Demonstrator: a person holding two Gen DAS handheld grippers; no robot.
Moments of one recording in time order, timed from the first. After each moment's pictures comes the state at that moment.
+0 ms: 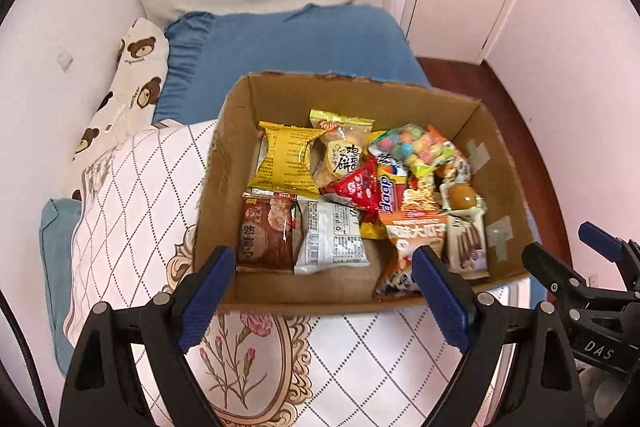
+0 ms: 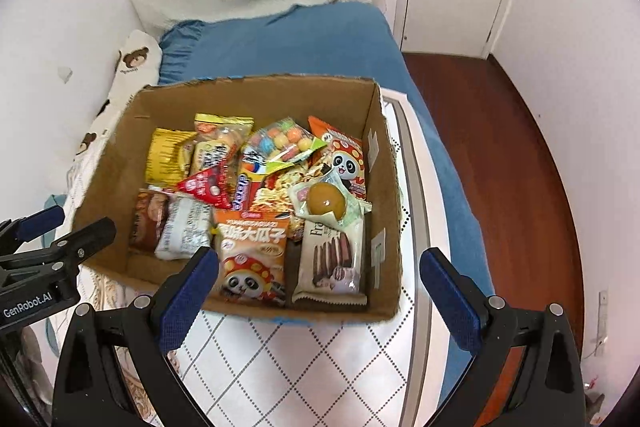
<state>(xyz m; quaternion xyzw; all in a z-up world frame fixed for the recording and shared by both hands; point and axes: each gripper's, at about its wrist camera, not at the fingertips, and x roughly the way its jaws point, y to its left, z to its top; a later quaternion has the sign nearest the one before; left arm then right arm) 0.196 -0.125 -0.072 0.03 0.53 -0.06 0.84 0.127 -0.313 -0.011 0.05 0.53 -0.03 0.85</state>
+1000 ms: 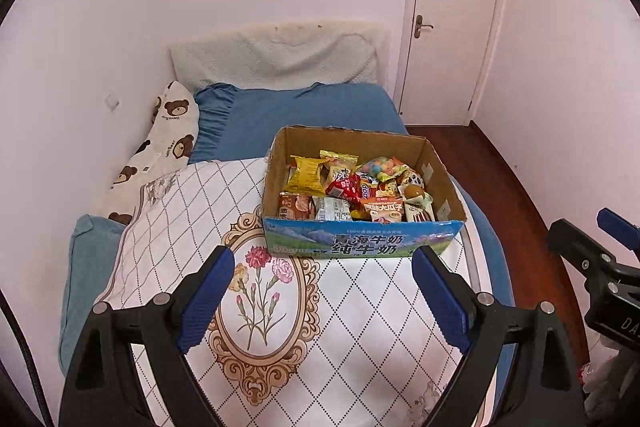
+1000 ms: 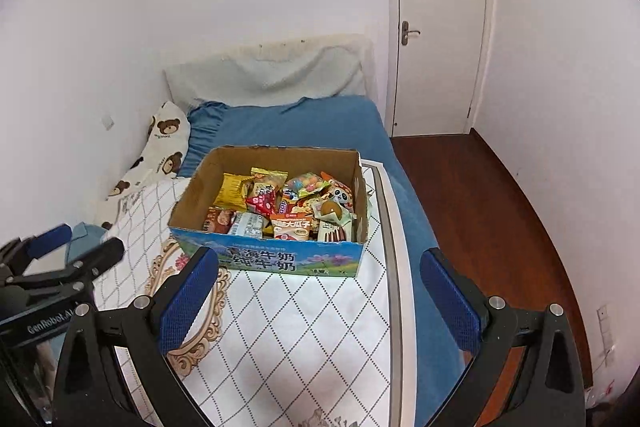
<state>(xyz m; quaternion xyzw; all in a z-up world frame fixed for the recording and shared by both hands) 0.002 -0.099 0.031 0.03 0.40 -0.06 0.91 -0.087 -0.296 0.139 0.04 0.38 -0.03 0.93</state>
